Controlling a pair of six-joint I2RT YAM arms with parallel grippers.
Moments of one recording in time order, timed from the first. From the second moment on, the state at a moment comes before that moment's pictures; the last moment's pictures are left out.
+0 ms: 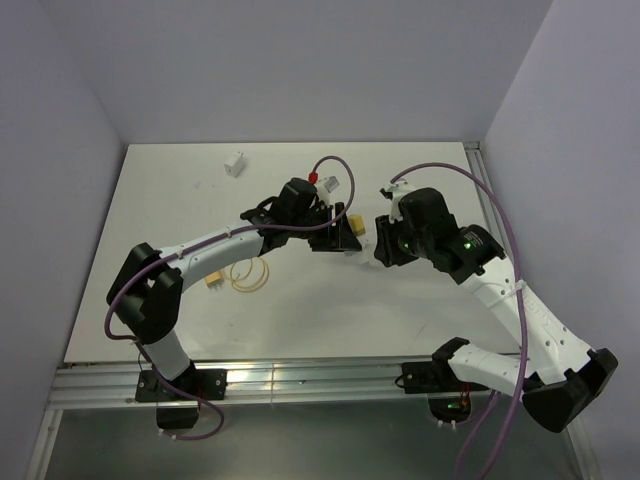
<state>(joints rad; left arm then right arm) -0.77 1.71 1.26 -0.16 0.41 -0.76 0.55 1.04 1.14 -0.90 -0.03 0.19</state>
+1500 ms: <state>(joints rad) -0.75 1.67 1.12 0.05 0.49 -0.84 0.60 1.07 1.10 -0.85 0.03 0.21</state>
